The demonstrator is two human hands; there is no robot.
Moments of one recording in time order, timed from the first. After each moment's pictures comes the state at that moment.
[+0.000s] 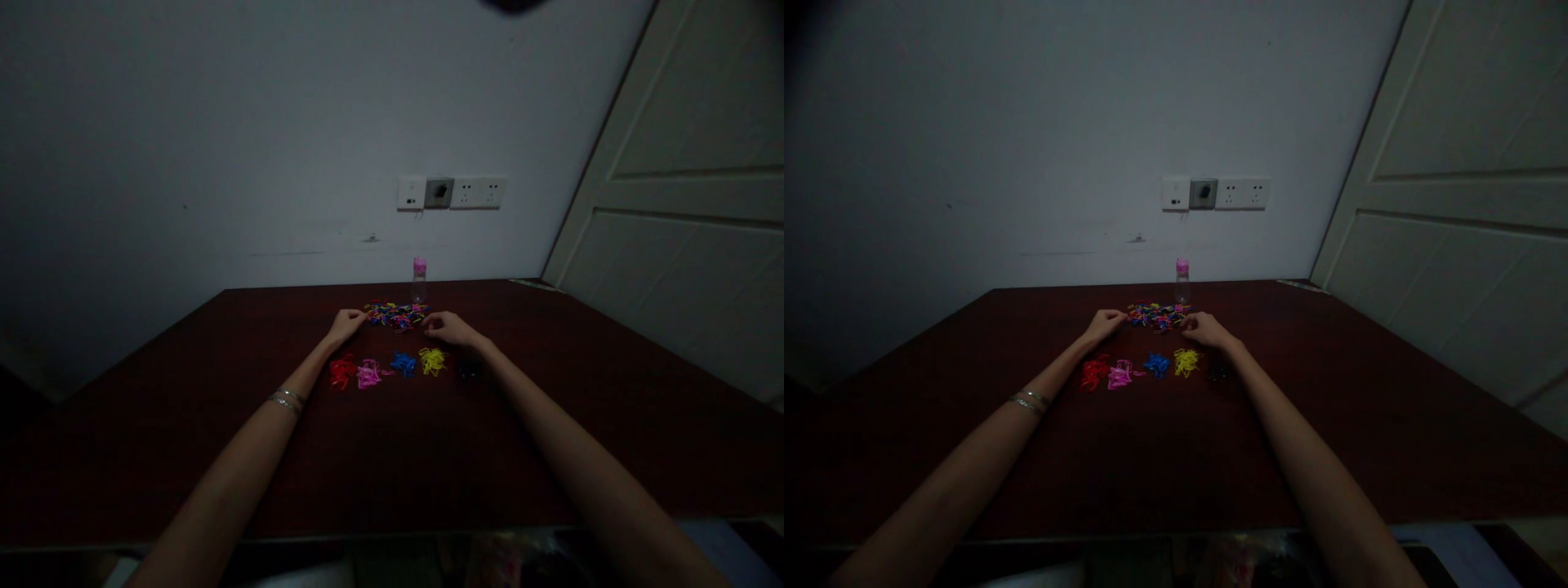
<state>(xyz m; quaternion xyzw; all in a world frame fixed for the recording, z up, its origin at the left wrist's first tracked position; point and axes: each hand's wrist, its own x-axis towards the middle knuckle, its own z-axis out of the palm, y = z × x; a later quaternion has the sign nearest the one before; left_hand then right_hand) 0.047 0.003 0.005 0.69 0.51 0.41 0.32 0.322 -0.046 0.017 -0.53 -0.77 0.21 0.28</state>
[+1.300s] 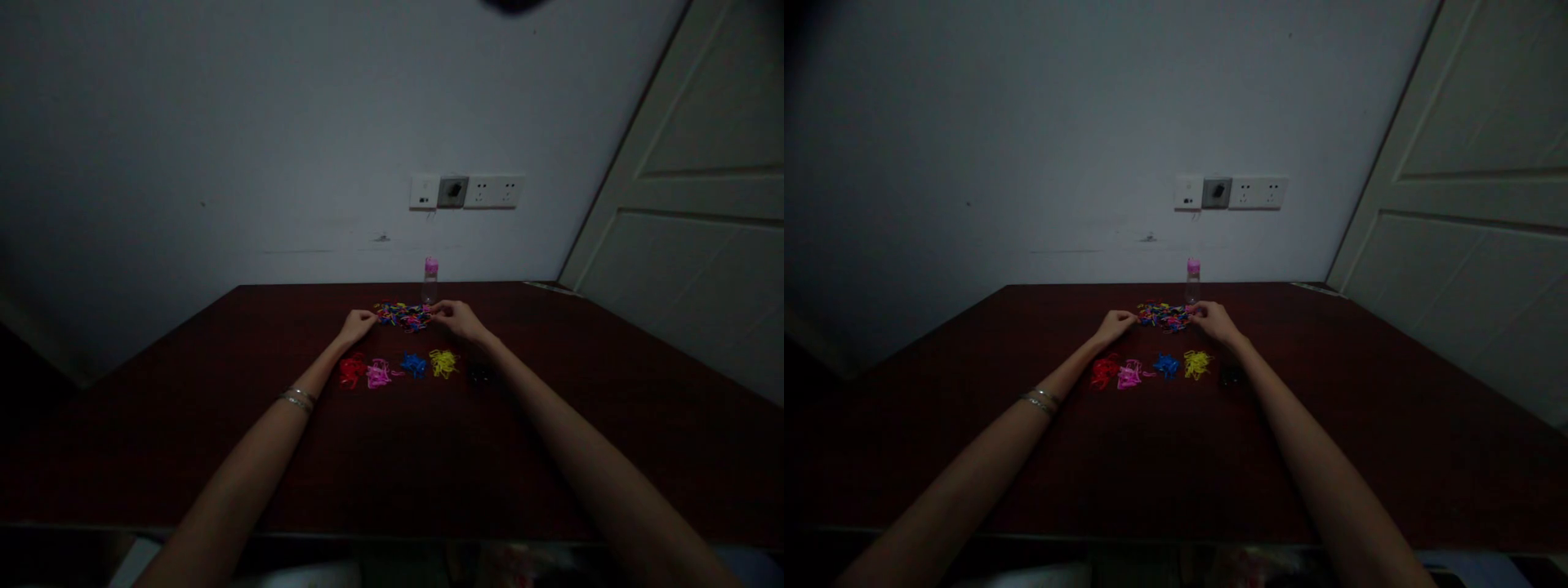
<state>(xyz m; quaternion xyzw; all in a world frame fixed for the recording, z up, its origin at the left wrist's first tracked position) 0.045 0.006 -0.001 0.73 0.49 0.40 0.27 0.316 -0.031 0.026 -0.52 -0.74 0.19 0.37</state>
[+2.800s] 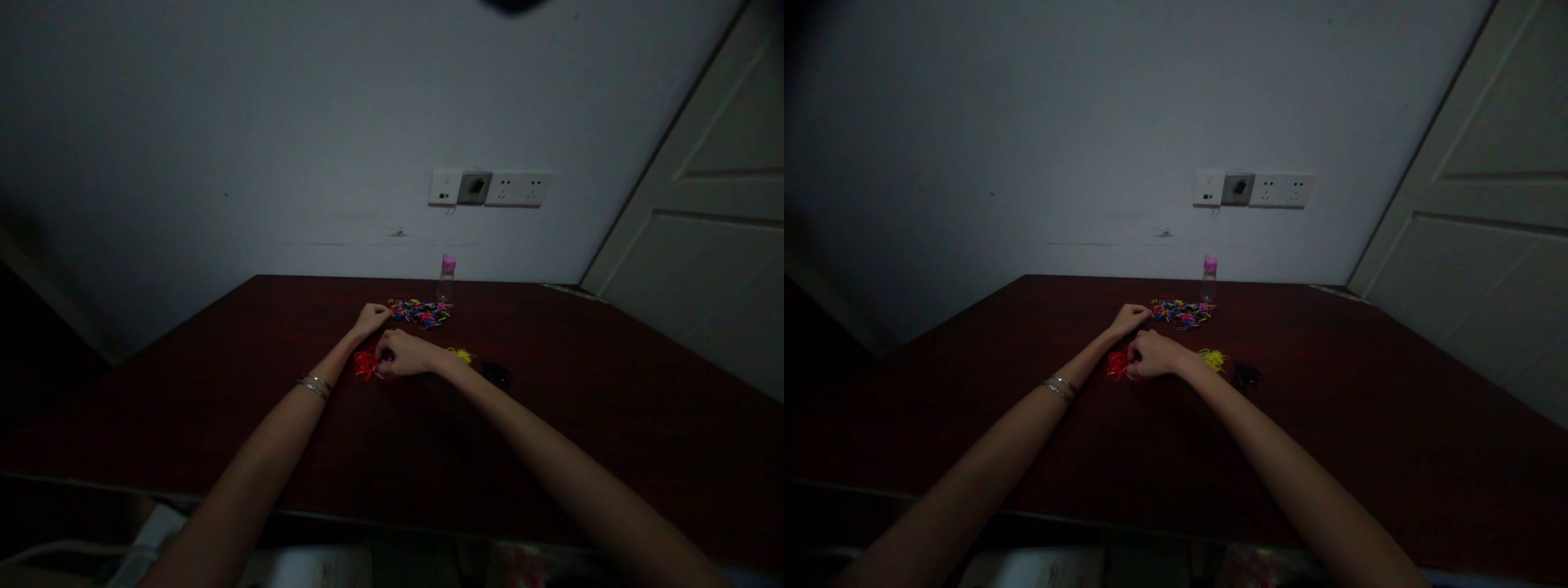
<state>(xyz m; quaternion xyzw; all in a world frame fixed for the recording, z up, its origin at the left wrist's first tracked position) 0.047 0.005 -0.001 0.71 0.49 0.42 0.28 0.182 -0.105 0.040 -0.32 -0.93 0.12 0.14</state>
